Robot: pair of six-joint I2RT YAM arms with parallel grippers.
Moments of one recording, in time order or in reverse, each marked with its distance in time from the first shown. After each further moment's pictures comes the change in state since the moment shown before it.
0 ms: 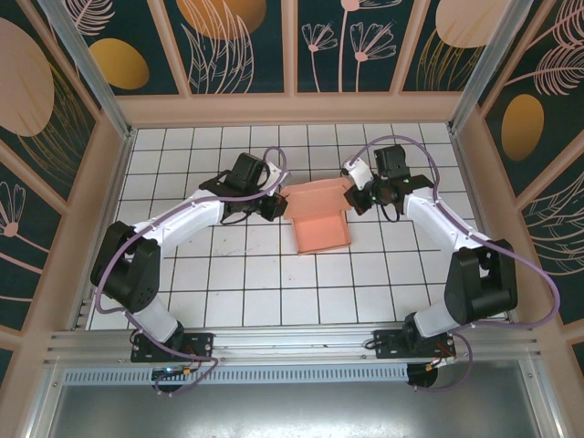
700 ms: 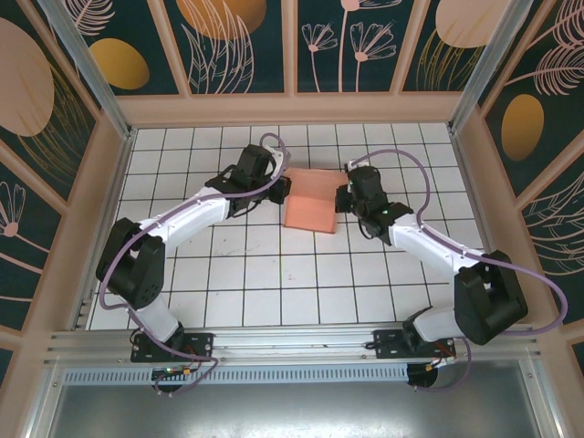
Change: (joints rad) left arm -0.027 0.035 0.039 0.197 -0.197 -0.176; right arm 0.246 -0.099 -0.226 0.399 0.589 0.700
